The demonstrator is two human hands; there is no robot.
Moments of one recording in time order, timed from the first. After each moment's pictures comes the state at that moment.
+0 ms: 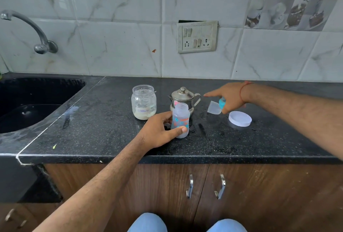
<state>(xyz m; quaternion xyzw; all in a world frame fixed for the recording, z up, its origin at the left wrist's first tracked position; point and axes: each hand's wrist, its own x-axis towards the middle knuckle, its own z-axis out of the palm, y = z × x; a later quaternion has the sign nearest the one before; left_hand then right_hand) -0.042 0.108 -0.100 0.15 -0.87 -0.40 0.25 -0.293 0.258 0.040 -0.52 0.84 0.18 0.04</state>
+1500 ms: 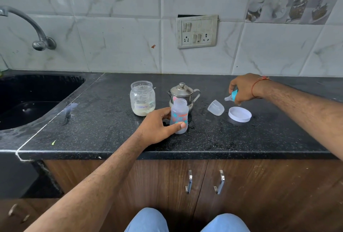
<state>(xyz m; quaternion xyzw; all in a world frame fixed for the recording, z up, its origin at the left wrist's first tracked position) -0.038 0.112 -0.096 0.15 -0.88 -0.39 0.25 -0.310 0.285 0.042 -0.39 0.92 0.08 -0.03</state>
